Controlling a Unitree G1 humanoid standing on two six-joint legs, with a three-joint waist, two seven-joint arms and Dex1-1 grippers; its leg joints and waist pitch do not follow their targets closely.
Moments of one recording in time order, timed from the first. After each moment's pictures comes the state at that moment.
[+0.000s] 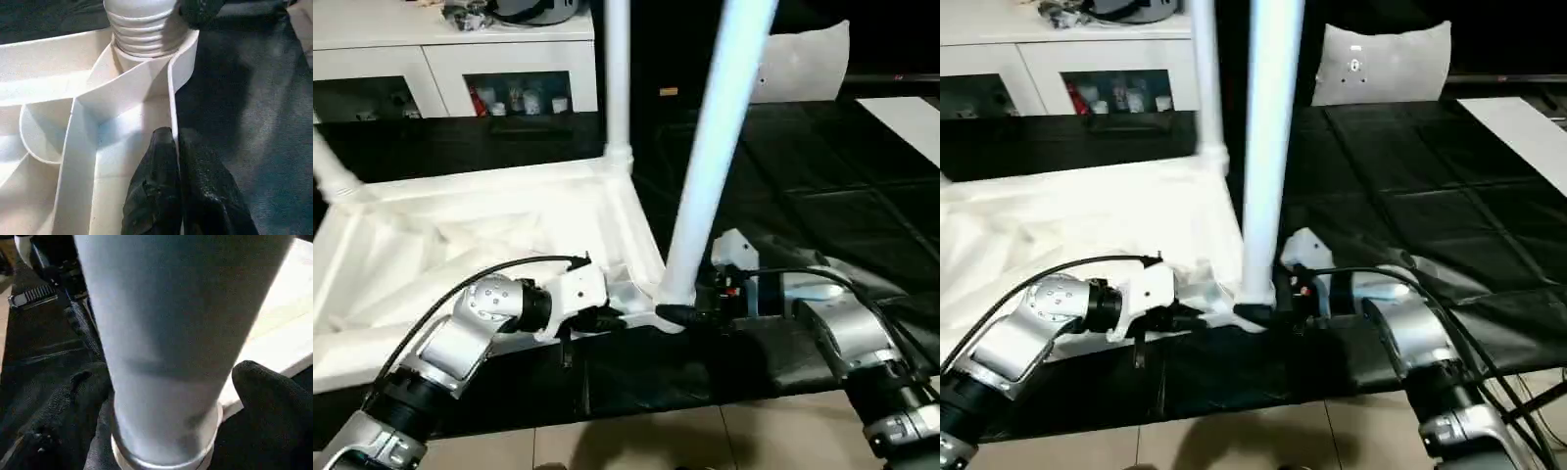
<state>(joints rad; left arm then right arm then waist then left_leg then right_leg) -0.41 0.52 -0.40 0.18 -0.03 0.16 -1.08 -0.47 -0.42 0.24 0.39 0.19 0.12 1.15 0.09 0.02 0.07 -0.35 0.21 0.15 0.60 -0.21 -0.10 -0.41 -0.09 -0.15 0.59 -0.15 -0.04</state>
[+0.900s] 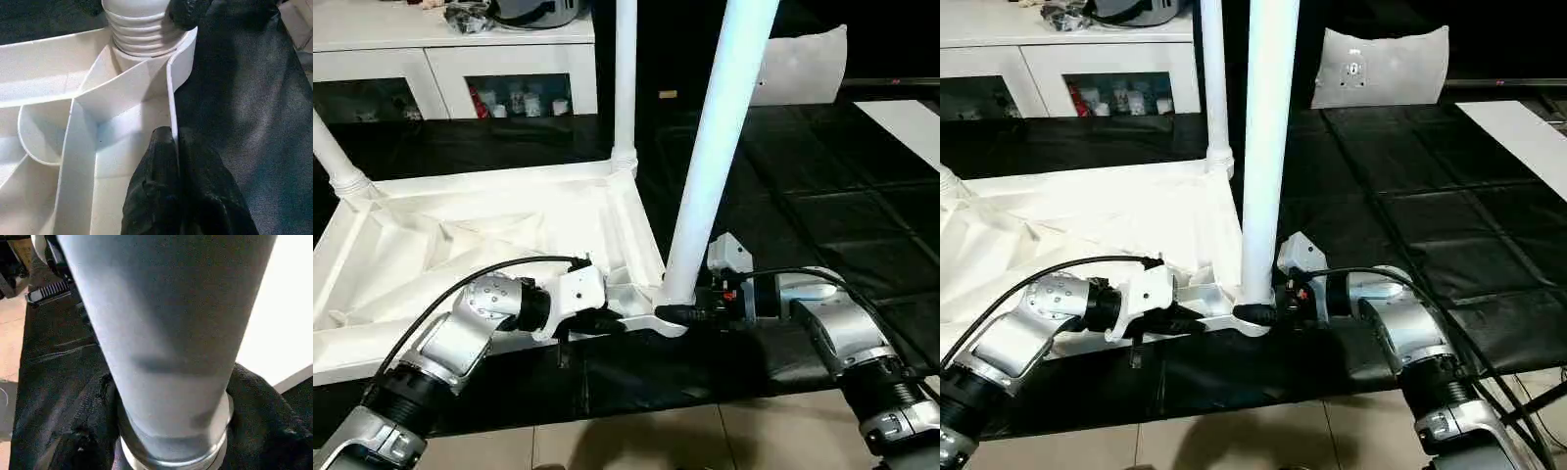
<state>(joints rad) -0.42 0.53 -0.41 0.22 -0.03 0.12 -1.11 -0.47 -0.41 0.24 0.42 0.20 0.15 1.19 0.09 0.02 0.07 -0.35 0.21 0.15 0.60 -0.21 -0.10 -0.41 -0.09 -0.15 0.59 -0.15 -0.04</state>
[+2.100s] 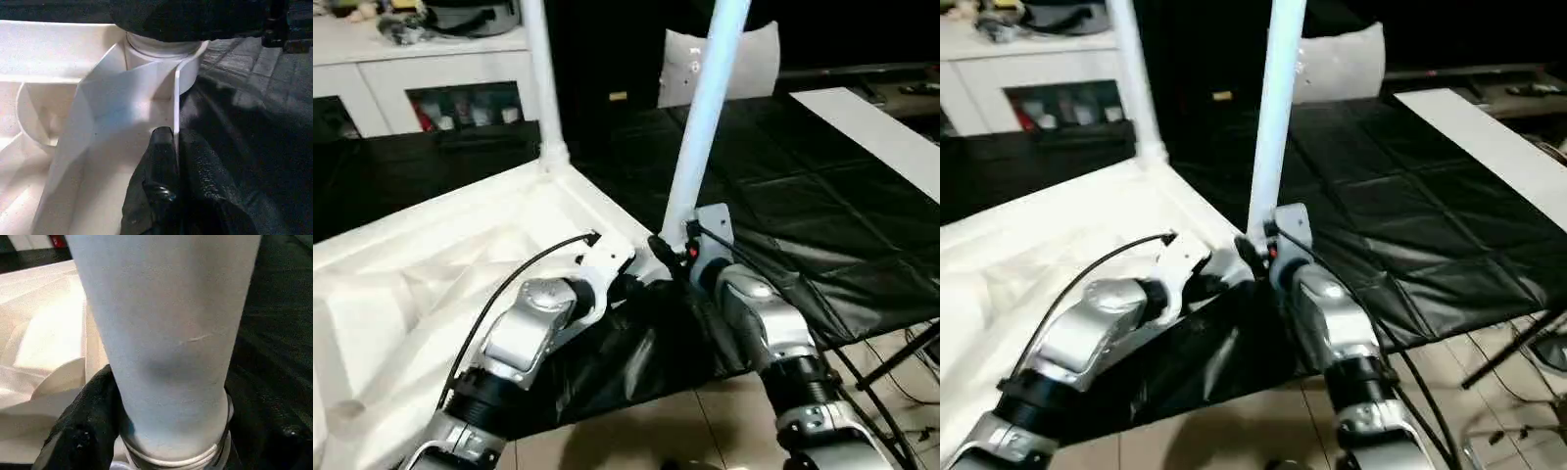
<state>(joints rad) -0.44 0.17 -0.27 0.19 -0.01 0.61 -0.59 -0.51 -0.01 0.03 0.49 0.12 0.32 0.31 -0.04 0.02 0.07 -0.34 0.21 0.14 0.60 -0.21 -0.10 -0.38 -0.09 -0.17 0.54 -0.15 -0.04</state>
